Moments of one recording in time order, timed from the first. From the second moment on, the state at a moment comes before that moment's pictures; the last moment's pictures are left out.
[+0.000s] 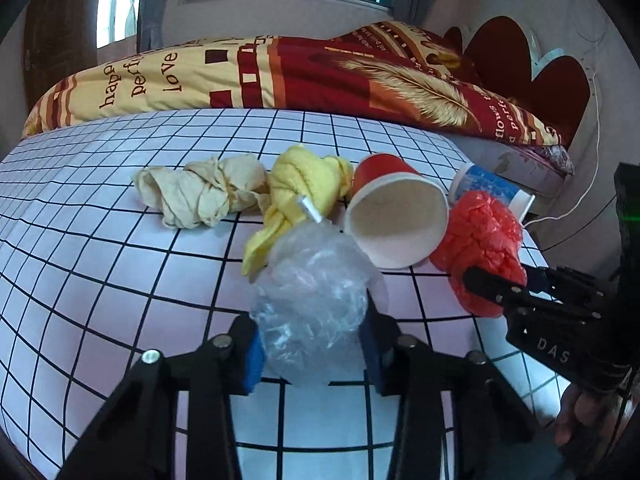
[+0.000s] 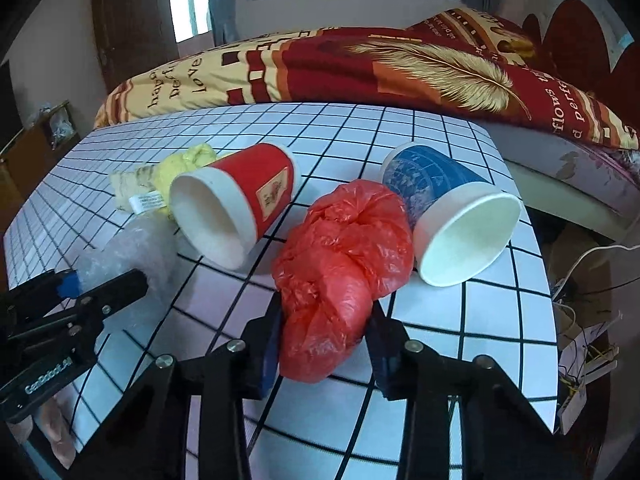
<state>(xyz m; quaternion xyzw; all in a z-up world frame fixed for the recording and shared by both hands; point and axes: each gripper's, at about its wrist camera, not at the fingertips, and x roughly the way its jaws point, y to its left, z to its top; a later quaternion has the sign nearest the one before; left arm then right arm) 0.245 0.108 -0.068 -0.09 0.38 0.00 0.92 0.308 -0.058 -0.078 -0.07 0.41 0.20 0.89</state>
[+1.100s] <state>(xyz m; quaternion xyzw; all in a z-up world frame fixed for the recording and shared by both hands) 0.141 0.027 -0.049 -0.04 0.36 -0.09 0.93 0.134 -0.226 -0.032 -0.08 0.33 0.13 0.93</state>
